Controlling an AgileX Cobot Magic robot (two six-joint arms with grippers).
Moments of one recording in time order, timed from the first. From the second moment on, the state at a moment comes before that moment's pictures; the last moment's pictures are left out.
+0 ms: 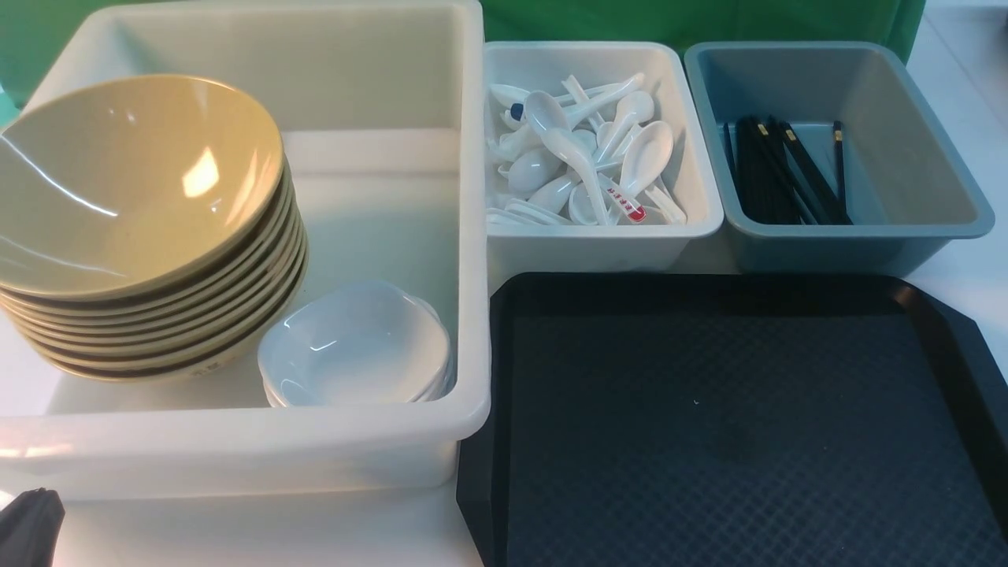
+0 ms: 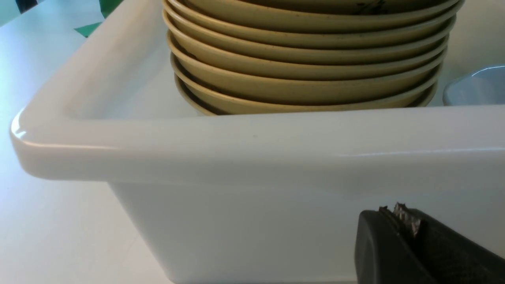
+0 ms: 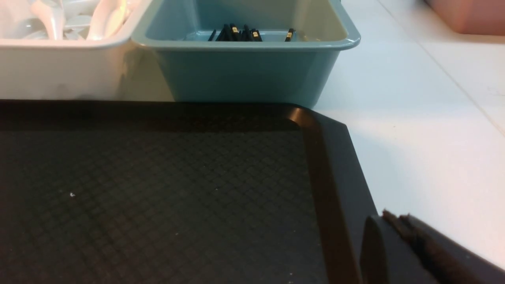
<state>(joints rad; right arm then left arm) -0.04 -0.01 0.03 -0.14 0.32 0.18 0.06 -0.01 0.03 -0.02 0.31 0.04</state>
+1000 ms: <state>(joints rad) -0.04 -0.01 0.03 -0.14 0.32 0.18 0.06 -0.01 0.03 -0.02 0.31 0.04</state>
